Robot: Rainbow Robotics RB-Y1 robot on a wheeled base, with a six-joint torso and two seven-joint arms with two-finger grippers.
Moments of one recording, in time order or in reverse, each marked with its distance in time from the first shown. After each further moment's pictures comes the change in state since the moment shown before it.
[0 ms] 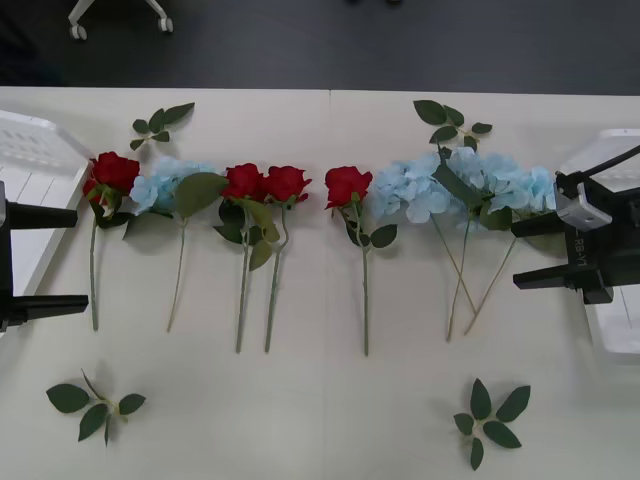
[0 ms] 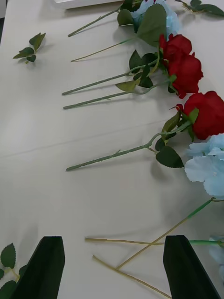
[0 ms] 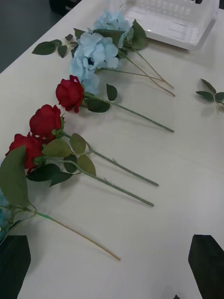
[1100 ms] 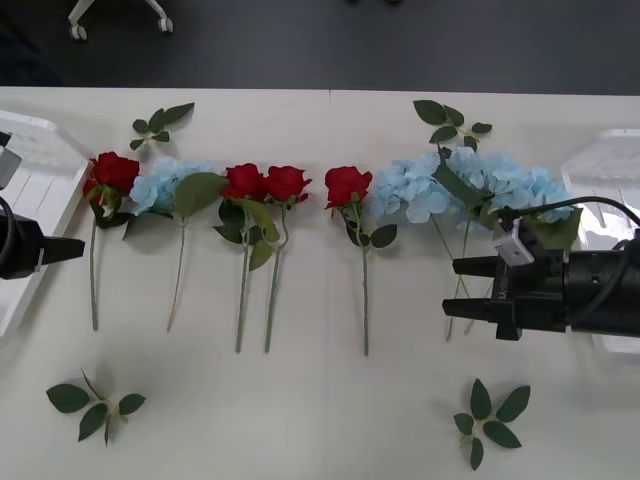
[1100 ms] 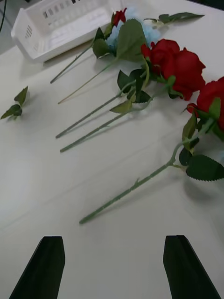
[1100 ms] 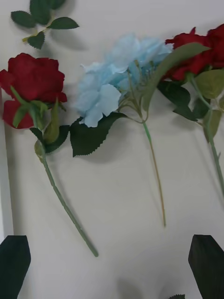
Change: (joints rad) right arm 0.091 0.005 0.333 0.031 -0.150 -0.478 0.000; left arm 0.000 0.039 -0.154 0.010 -0.599 -0.226 0.711
